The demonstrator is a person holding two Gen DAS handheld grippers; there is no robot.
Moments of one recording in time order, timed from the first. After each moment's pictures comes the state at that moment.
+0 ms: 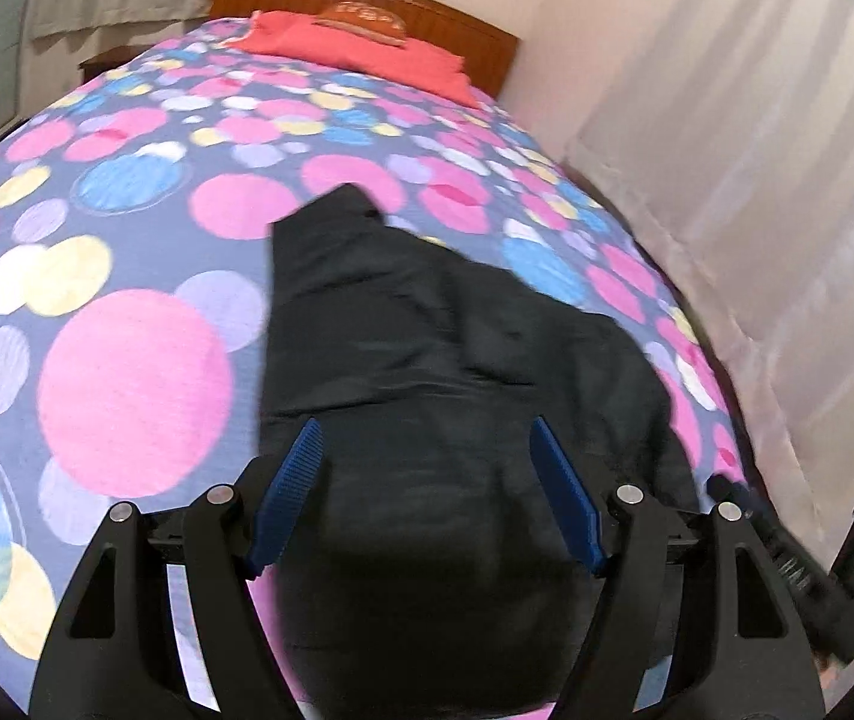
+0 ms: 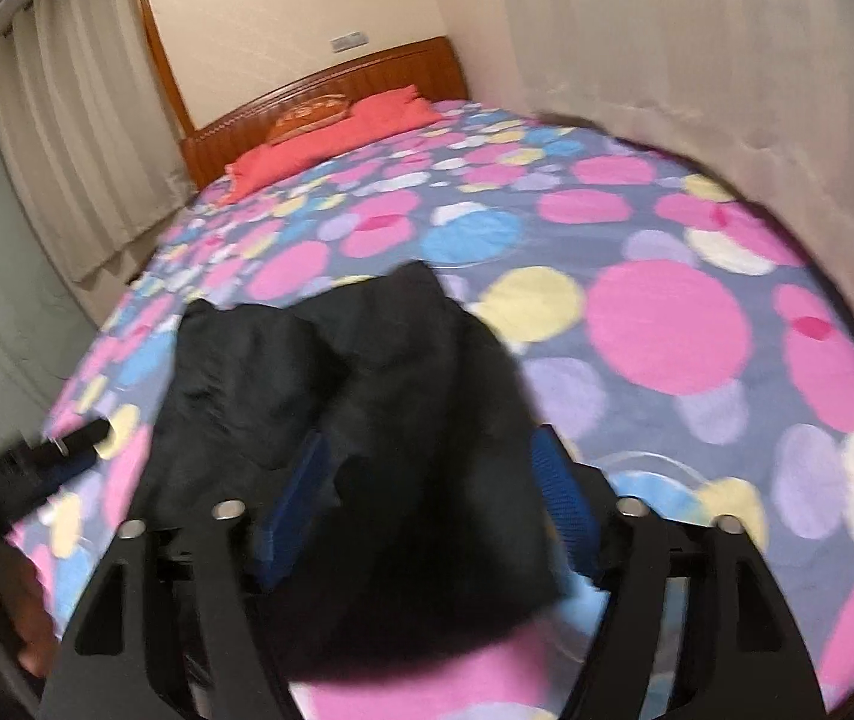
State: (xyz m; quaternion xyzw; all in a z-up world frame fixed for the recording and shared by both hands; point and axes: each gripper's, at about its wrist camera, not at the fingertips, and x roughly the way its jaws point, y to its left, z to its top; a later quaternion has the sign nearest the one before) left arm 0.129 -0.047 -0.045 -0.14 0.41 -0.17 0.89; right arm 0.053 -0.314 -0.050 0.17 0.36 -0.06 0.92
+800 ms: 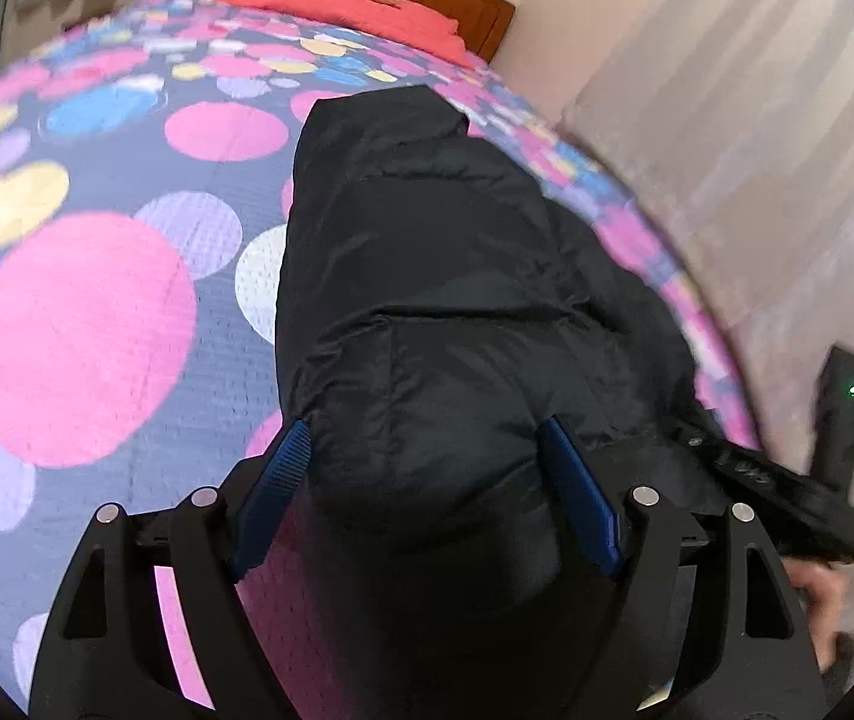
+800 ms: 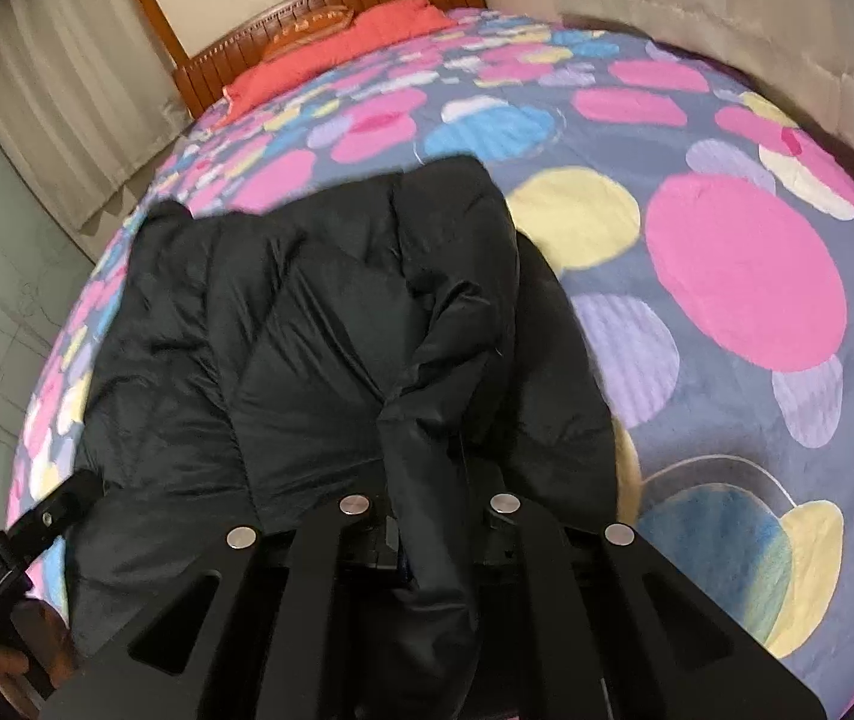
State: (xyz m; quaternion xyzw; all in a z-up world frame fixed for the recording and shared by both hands) left arm 0.136 -0.074 -0.106 -0.11 0.44 -0.19 0.87; right arm 0.113 -0.335 -0.122 0.17 0.46 -0.03 0.87
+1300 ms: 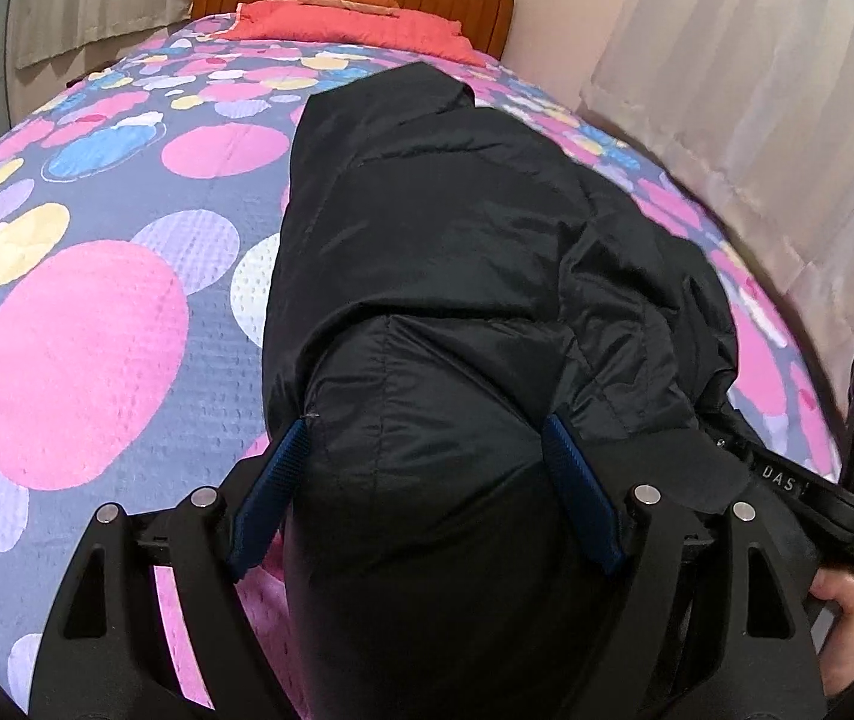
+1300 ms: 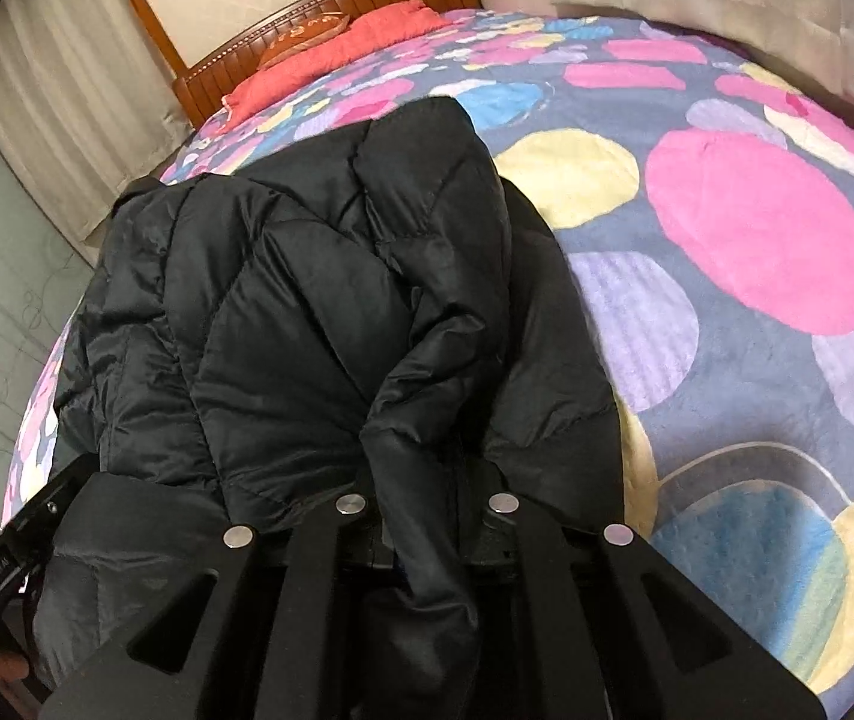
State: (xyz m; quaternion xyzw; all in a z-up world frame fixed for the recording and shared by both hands) left arm 0.137 -0.095 -0.125 -0.07 0.42 -0.16 0.89; right arm 0.105 -0.339 -0.154 0.19 0.43 -0.02 0.88
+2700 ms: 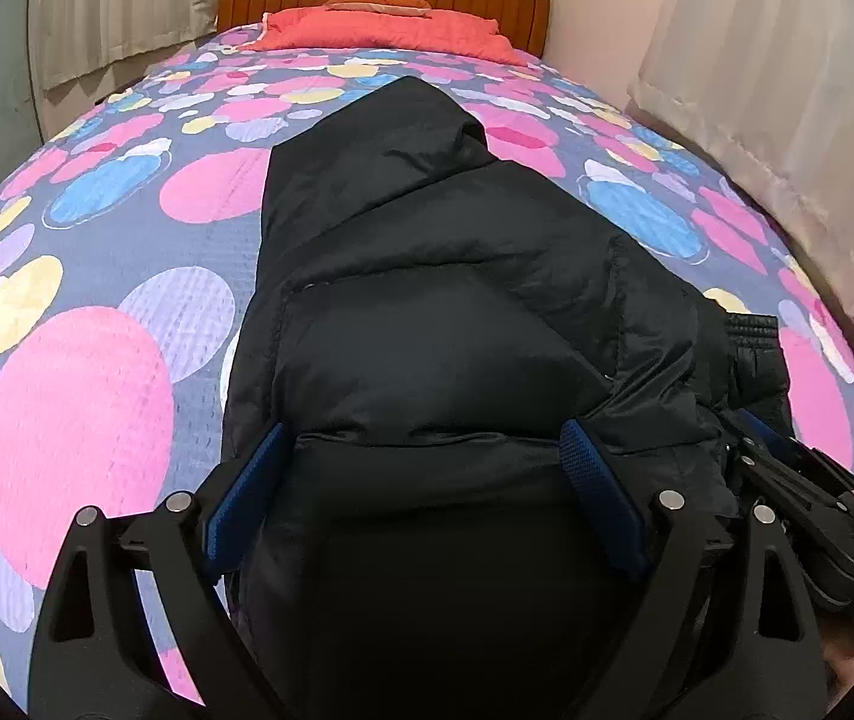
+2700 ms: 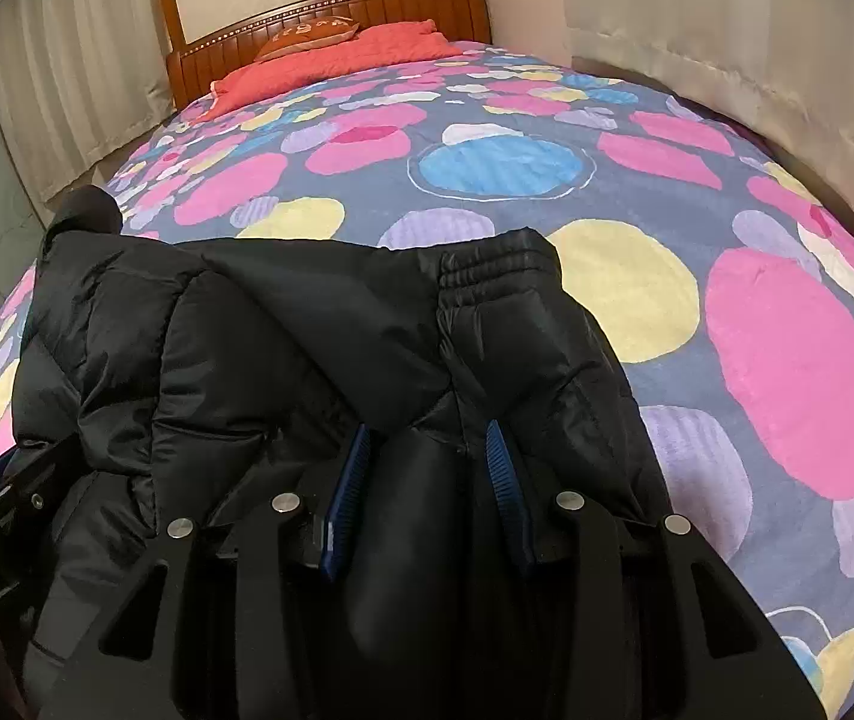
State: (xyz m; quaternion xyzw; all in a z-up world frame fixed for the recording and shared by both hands) left arm 0.199 -0.126 -0.133 -0.03 0.42 -0.09 0.90; right arm 0.173 -0.308 -0.154 0.09 0.42 -0.08 0.90
